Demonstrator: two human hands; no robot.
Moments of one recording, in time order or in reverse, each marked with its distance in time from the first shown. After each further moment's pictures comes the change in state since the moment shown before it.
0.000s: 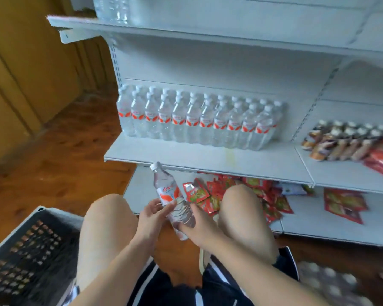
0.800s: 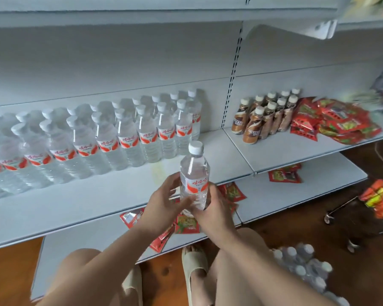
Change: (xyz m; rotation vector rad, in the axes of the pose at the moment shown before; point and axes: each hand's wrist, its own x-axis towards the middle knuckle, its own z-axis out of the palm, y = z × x) left_hand 0.144 0.042 0.246 0.601 -0.637 0.422; right_hand 0.055 0.111 -0.190 0.131 0.720 0.212
